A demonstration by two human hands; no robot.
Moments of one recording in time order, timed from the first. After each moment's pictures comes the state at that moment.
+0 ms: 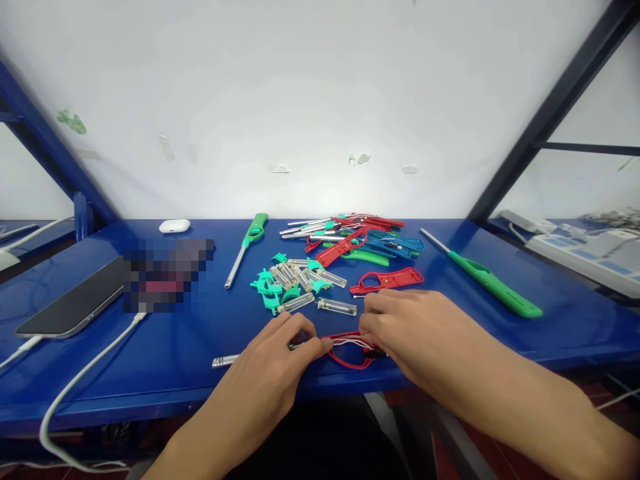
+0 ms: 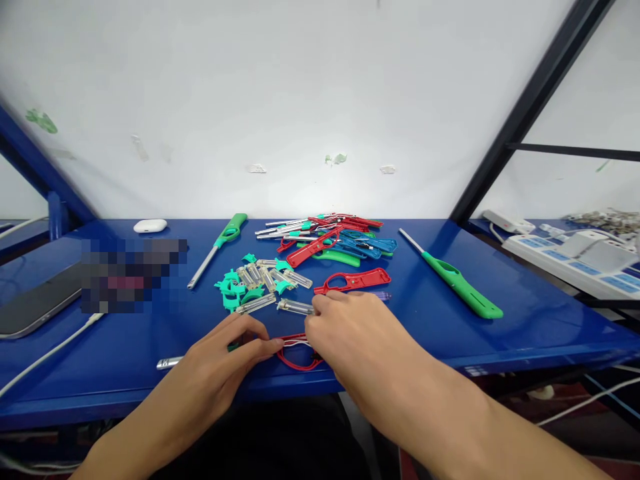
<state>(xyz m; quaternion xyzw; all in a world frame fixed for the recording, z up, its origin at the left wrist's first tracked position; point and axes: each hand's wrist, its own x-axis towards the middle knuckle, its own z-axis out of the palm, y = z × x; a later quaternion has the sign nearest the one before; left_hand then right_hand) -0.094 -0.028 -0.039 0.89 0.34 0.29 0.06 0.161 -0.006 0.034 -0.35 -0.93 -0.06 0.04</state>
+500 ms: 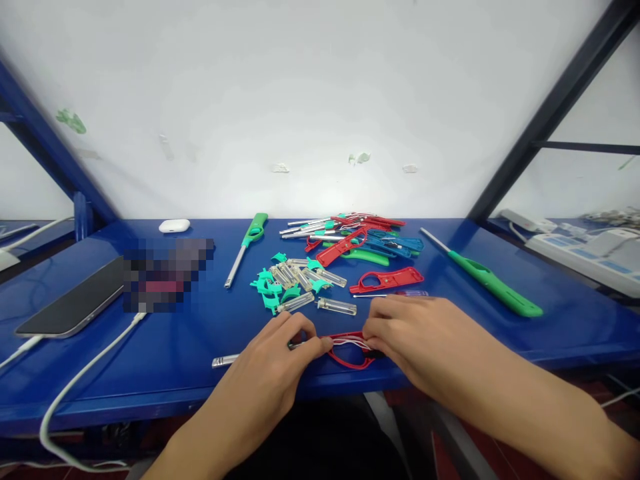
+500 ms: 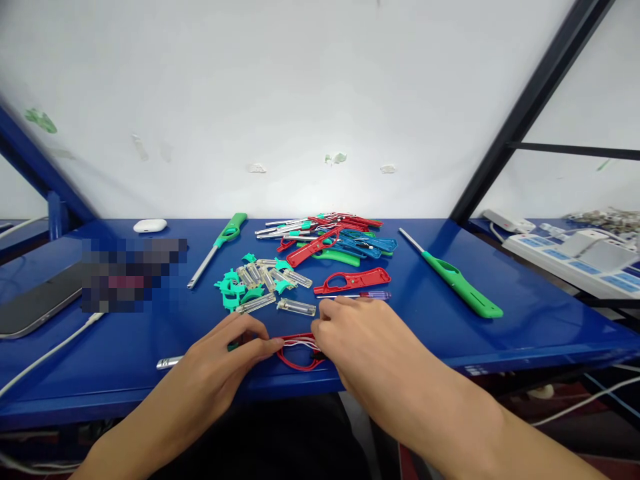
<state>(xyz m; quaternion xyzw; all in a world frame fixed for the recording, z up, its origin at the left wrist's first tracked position) -0.094 -0.029 -0.039 0.89 0.34 0.29 0.04 0.175 -0.008 0.017 -0.35 -0.93 -0.05 0.08</state>
